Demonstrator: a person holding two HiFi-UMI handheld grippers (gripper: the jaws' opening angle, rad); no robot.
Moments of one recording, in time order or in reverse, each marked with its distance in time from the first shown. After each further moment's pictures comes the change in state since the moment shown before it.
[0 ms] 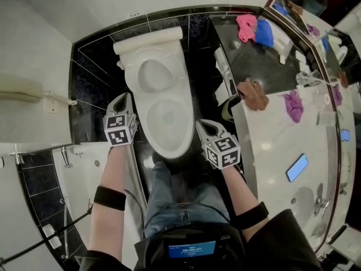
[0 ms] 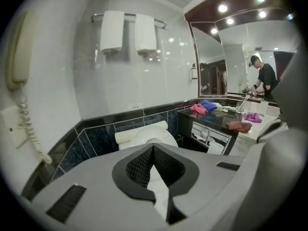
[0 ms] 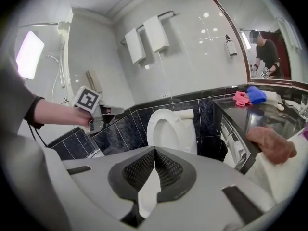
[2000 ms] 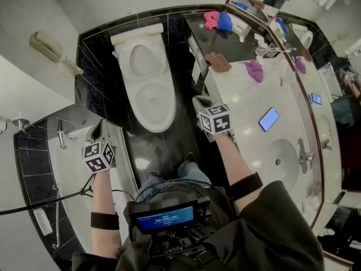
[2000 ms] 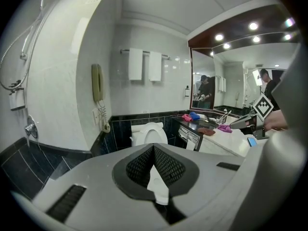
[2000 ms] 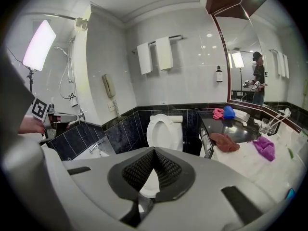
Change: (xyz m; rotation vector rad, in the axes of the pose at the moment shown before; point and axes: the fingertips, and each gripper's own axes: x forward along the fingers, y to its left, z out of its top) left arm -0.360 -0.025 -0.070 -0.143 -0.051 0.048; right arm -0.198 0.077 -0.008 -0.075 0.012 -0.139
